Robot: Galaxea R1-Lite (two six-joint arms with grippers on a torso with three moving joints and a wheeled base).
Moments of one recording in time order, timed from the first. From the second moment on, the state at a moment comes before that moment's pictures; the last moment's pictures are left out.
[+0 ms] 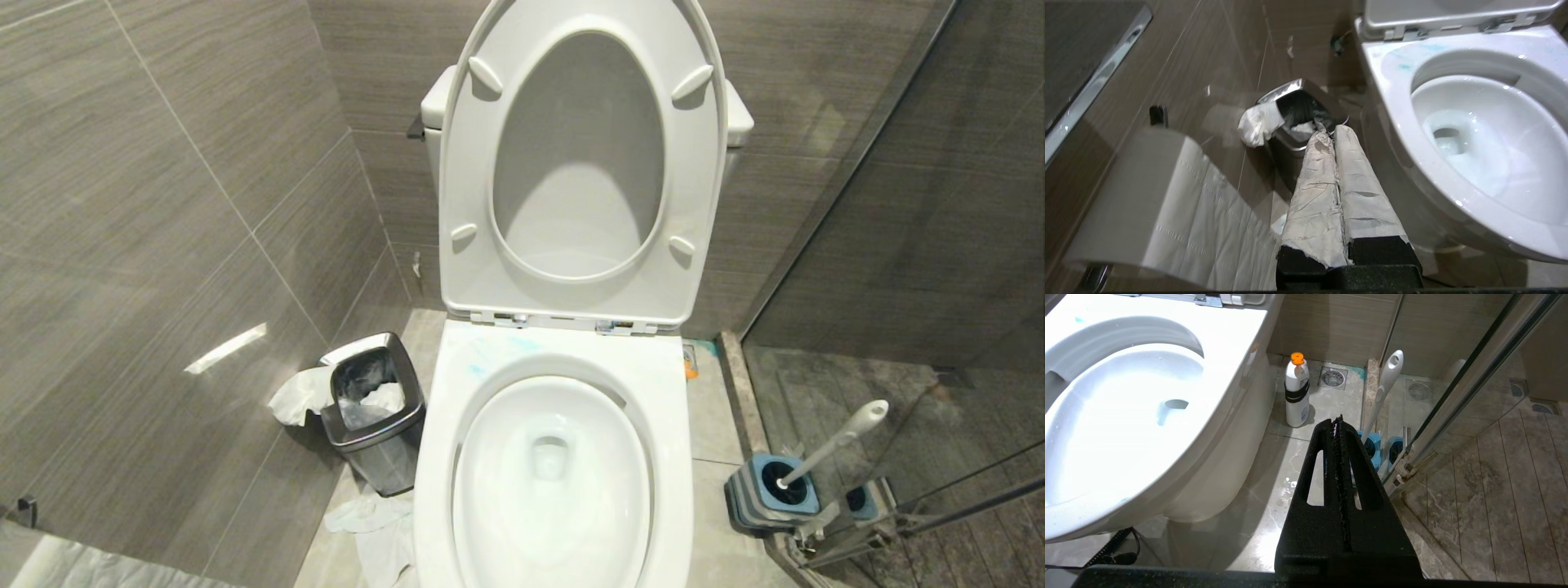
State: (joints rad) left arm 0.00 0.00 0.00 -0.09 -0.09 0.10; right arm 0.01 0.00 0.00 0.00 -0.01 0.01
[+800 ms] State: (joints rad) left arm 0.00 0.00 0.00 0.02 -0.01 0.06; right arm 0.01 0.00 0.00 0.00 -0.01 0.01
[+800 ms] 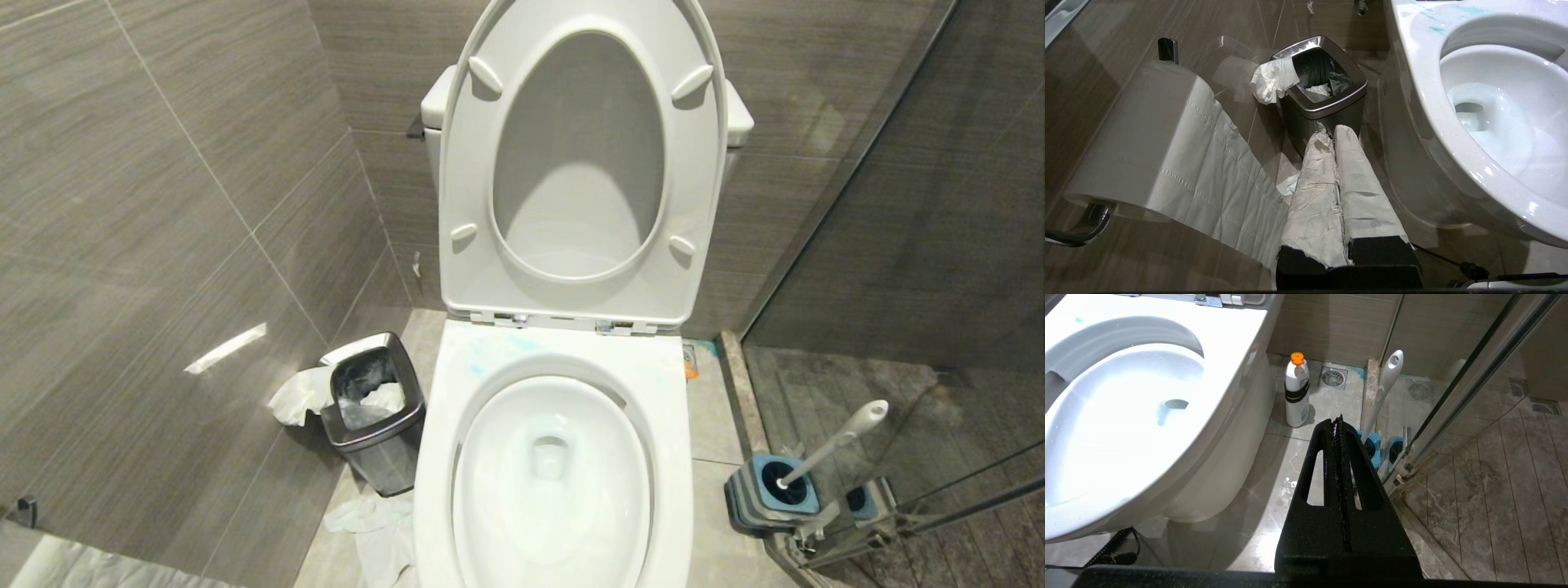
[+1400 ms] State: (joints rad) left arm 0.00 0.00 0.00 0.01 0.00 0.00; right arm 0.01 0.00 0.00 0.00 -0.01 0.01
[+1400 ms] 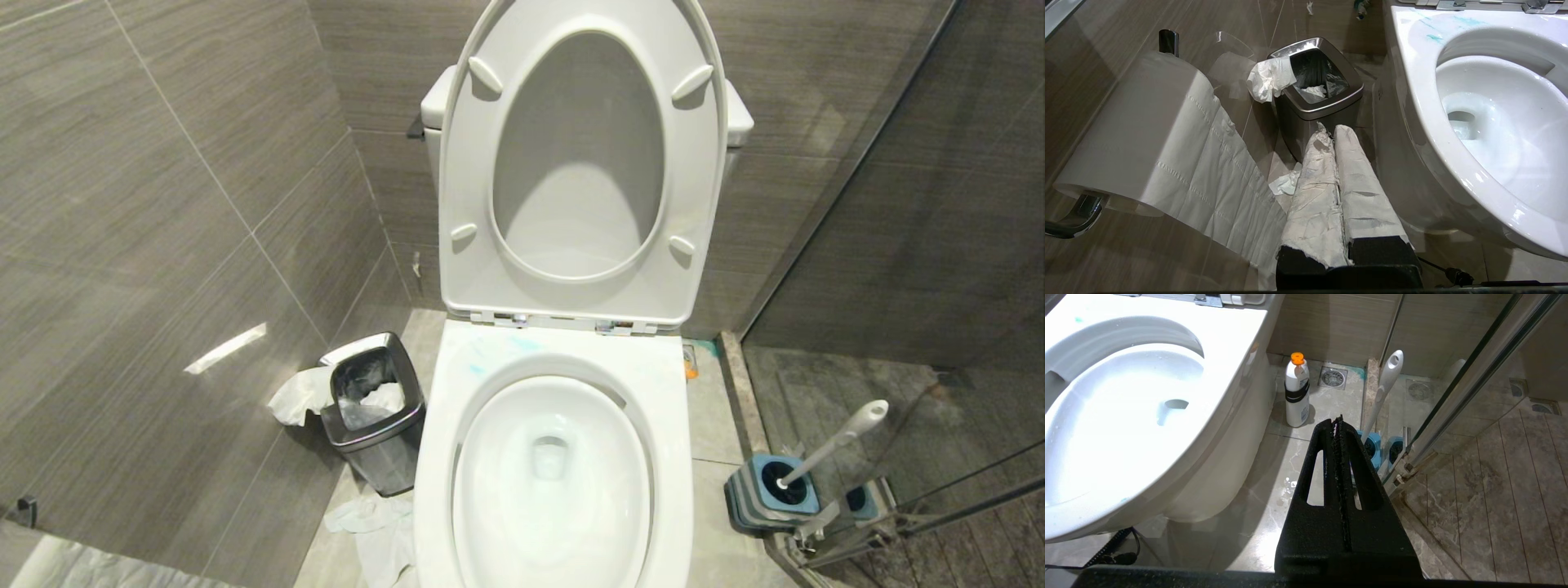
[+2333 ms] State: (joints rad) left arm 0.00 0.00 0.00 0.01 0.00 0.00; right arm 0.01 0.00 0.00 0.00 -0.01 0.01
